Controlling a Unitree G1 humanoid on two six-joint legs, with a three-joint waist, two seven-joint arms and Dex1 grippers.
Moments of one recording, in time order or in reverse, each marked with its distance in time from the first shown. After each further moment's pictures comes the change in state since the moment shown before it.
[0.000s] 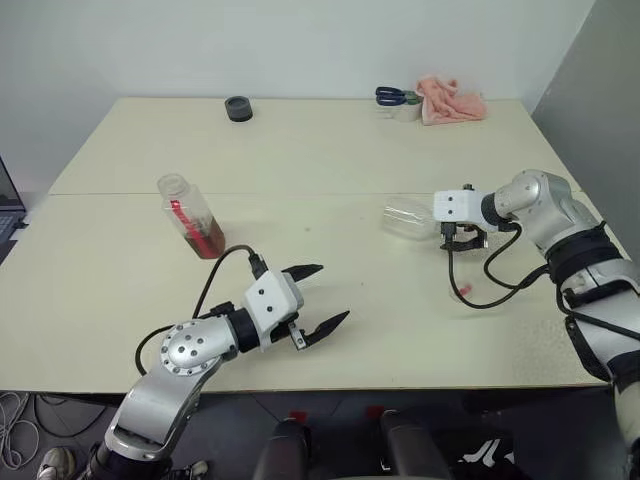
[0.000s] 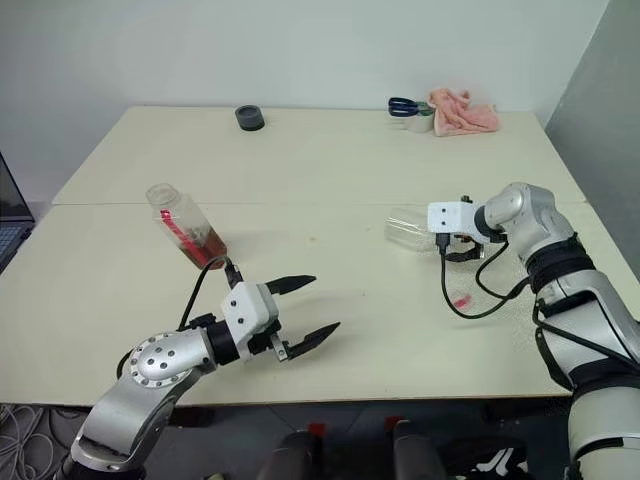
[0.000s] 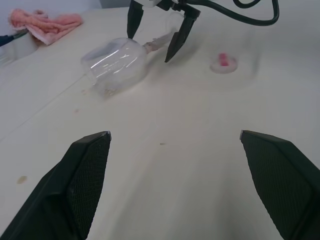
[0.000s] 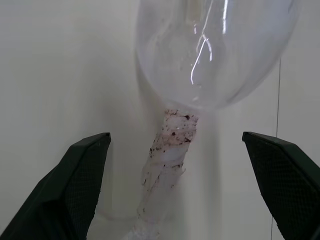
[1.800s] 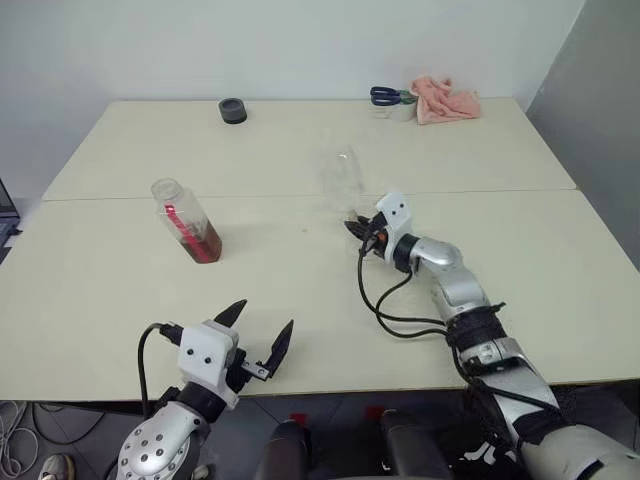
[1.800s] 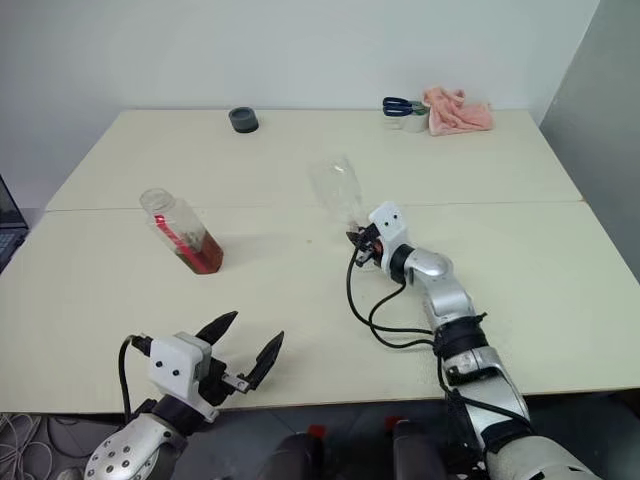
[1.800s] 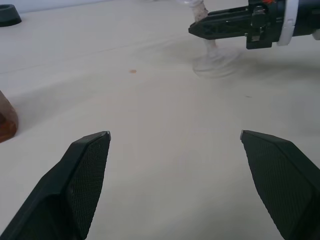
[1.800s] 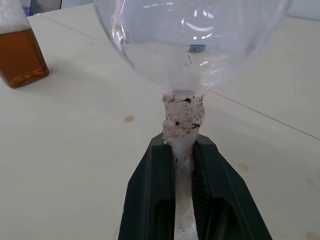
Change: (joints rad) left arm 0.533 -0.247 0.176 -0.174 0.010 -0.090 0.325; right arm 0.440 0.521 -0.425 -0.483 0.450 0.327 -0.431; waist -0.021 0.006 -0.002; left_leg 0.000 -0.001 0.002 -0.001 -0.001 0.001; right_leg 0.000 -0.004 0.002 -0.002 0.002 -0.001
